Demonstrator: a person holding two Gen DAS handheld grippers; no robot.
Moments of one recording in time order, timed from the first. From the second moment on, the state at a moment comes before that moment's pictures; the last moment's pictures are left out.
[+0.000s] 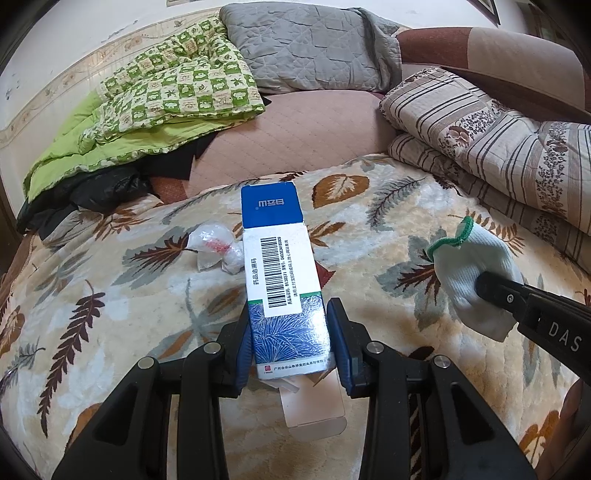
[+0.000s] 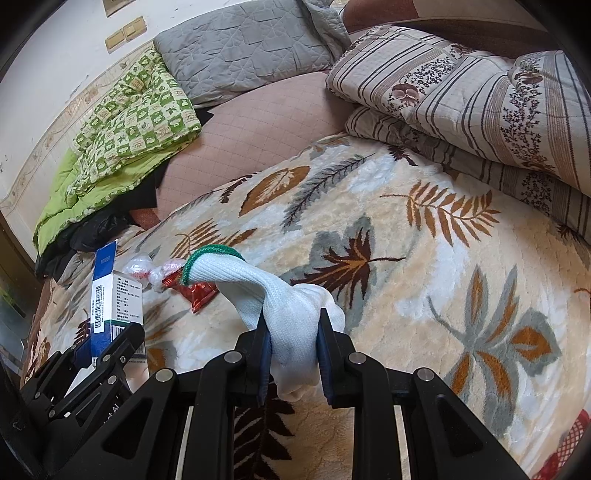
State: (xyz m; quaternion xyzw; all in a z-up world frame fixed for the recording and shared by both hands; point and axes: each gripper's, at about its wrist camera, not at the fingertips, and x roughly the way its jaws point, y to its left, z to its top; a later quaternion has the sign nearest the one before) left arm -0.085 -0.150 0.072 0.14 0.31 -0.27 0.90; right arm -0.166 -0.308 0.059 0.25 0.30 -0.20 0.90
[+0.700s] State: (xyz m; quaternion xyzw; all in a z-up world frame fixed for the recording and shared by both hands) left arm -0.125 -0.153 0.070 0.14 0.31 -0.36 0.87; right arm -0.215 -0.312 0.092 0.27 0.25 -0.23 0.90
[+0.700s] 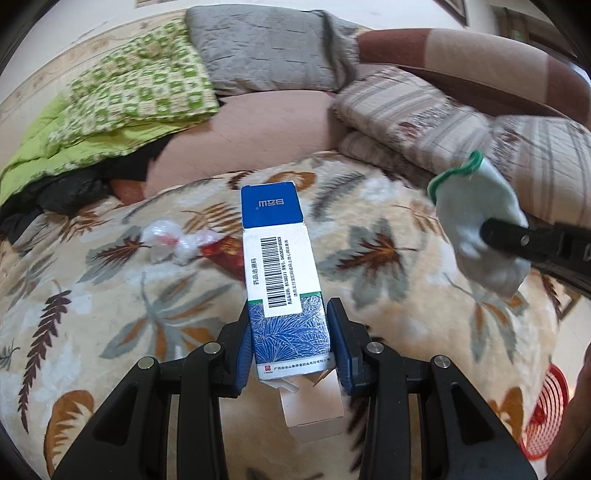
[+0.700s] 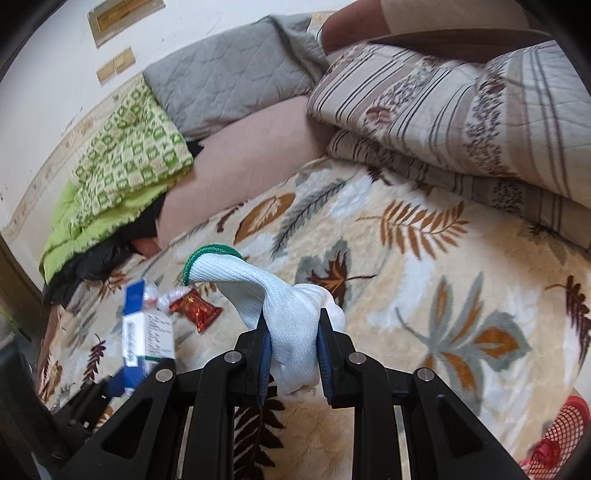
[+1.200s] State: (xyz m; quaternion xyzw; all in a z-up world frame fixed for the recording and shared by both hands) left arm -0.279 -0.204 0.081 0.22 0.28 -0.61 0.71; right arm -0.470 -0.353 0.067 0.35 0.24 -0.35 0.83
